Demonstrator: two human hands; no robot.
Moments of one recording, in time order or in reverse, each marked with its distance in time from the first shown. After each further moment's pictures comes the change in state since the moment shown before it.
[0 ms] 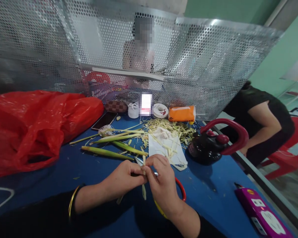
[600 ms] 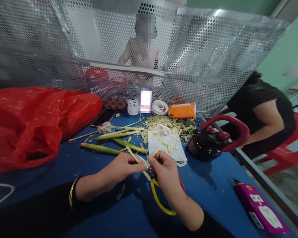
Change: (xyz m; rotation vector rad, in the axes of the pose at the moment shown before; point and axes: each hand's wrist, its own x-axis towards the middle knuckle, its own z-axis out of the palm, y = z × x) left_hand 0.004 0.013 -0.011 -0.371 0.008 -0.144; right_hand 0.007 0.006 0.000 0.480 0.082 0.695
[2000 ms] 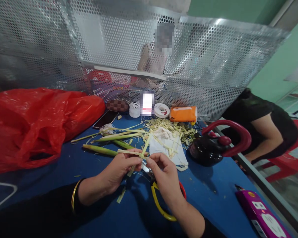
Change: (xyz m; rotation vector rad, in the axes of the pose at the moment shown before) left_hand -0.003 0.010 0.006 -0.456 0.257 -0.026; right_hand -0.004 -0.009 0.003 0.022 -0.071 -0.055
